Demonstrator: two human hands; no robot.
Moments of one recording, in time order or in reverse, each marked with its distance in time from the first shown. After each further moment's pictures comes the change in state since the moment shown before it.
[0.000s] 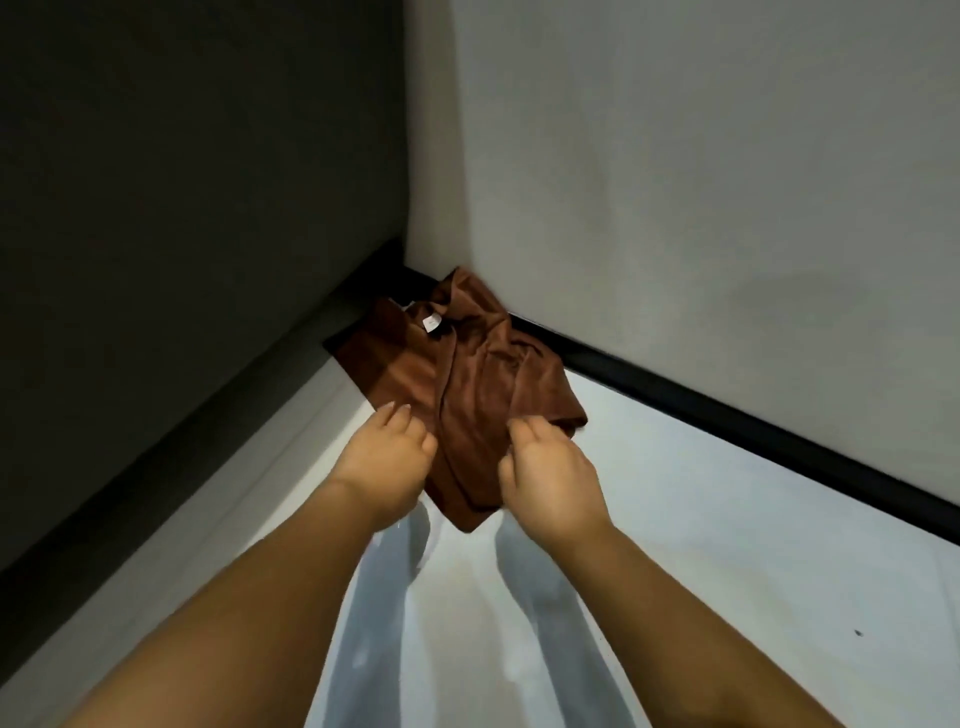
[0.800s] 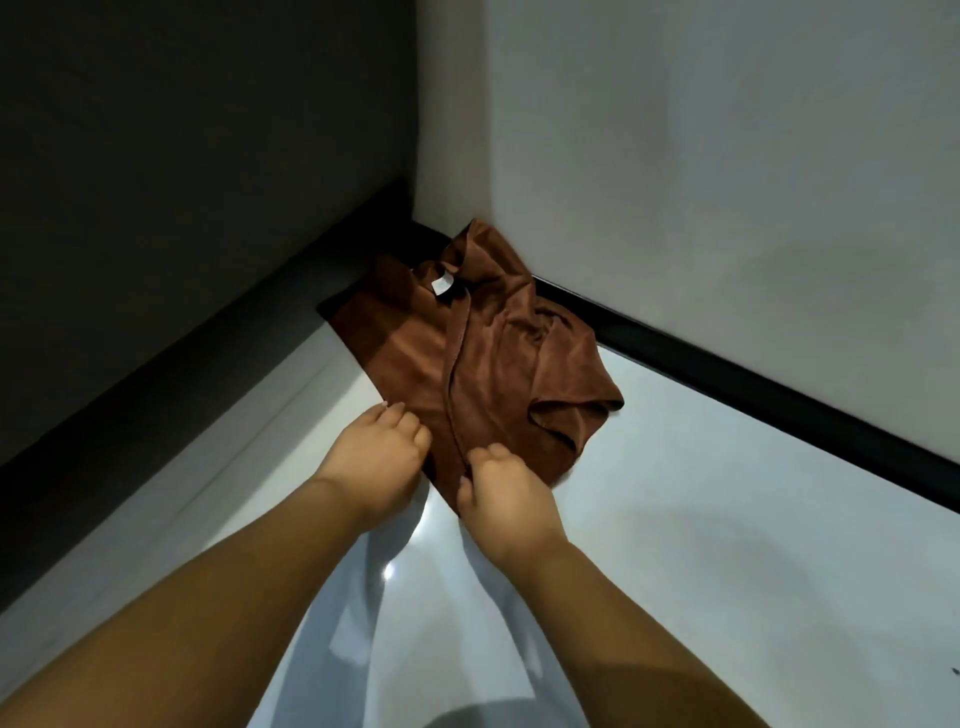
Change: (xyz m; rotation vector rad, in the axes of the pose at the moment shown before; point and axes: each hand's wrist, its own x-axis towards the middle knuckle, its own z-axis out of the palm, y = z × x) left_hand 0.026 -0.006 0.068 -0.024 -0.002 0.040; right_hand 0.018 -0.017 0.095 0.163 -0.280 0.072
